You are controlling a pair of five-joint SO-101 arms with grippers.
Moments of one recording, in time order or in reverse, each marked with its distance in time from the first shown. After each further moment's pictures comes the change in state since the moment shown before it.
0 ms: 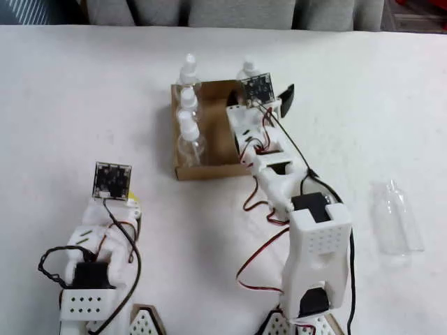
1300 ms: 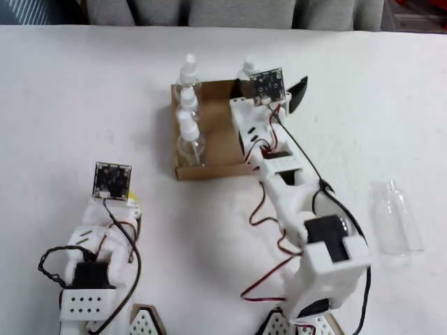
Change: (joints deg) left arm 0.0 0.0 0.0 0.0 0.0; right arm 0.0 -18.3 10.7 1.6 -1.7
